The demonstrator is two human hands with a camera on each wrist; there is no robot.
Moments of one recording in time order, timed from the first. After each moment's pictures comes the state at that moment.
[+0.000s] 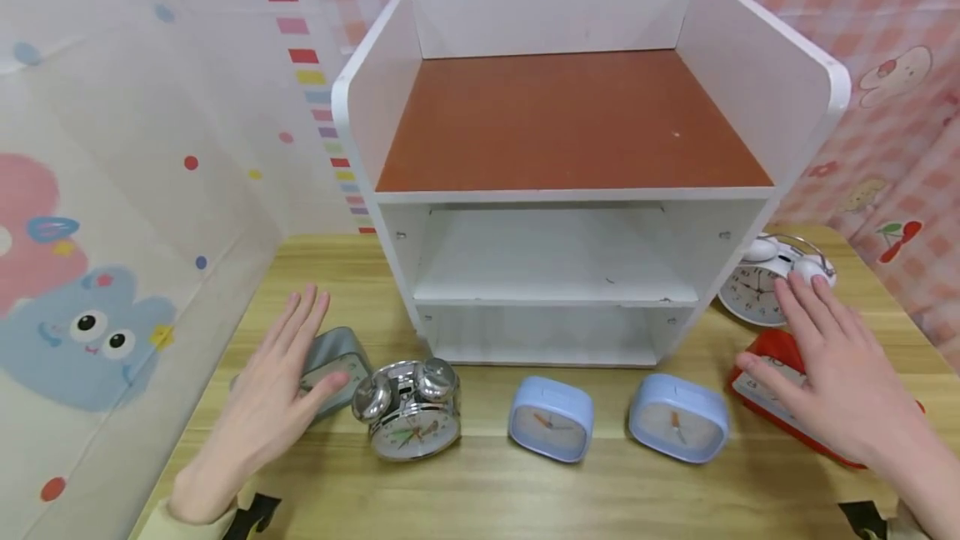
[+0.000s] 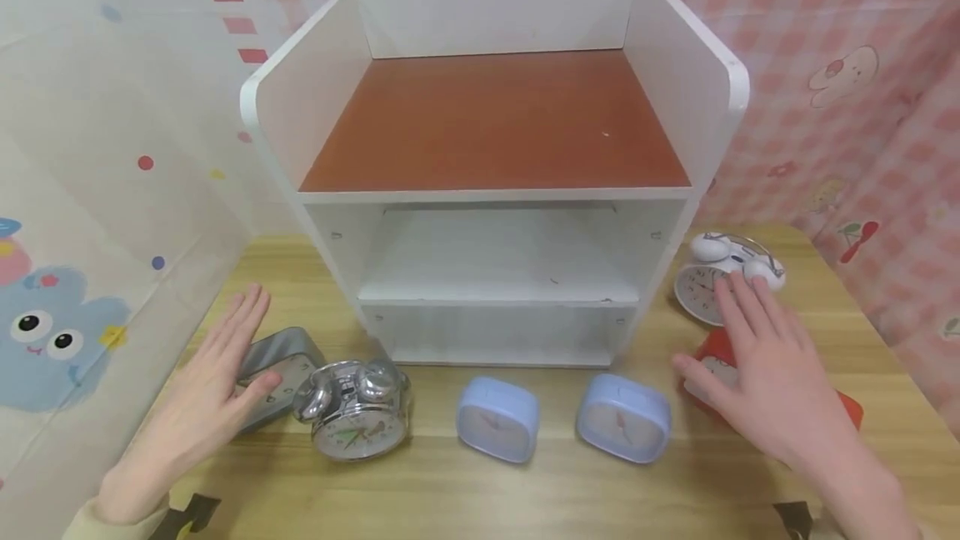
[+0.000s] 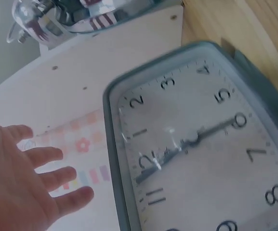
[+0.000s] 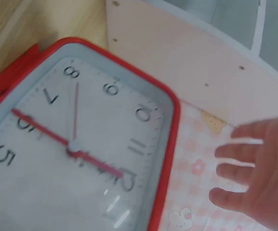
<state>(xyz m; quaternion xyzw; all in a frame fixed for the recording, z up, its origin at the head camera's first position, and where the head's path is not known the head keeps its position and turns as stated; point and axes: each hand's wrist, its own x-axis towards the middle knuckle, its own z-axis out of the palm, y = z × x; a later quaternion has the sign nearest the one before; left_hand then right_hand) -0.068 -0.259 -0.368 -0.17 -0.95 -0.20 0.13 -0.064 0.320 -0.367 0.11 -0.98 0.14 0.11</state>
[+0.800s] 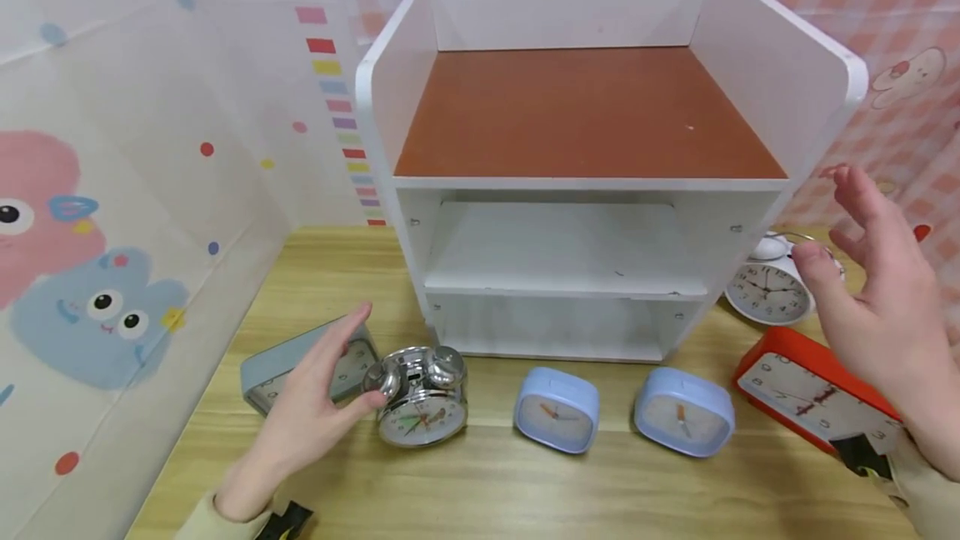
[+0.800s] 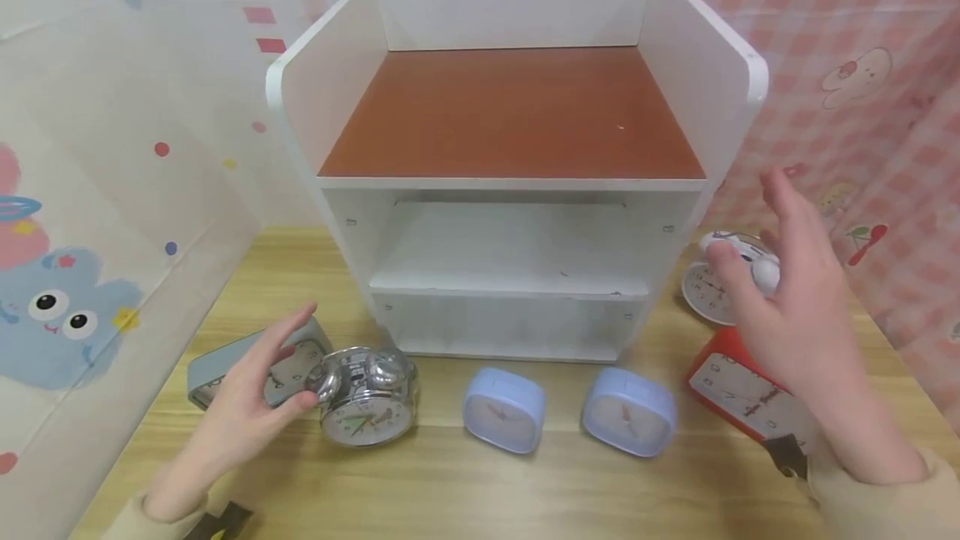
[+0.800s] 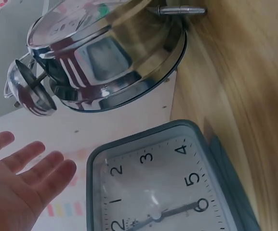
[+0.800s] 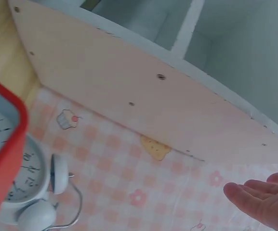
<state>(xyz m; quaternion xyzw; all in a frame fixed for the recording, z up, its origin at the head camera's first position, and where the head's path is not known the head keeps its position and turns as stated) -0.054 -0.236 -0.392 -0.20 -0.91 -0.32 0.15 -0.086 0.279 -0.292 0.09 -0.88 0.36 0.30</state>
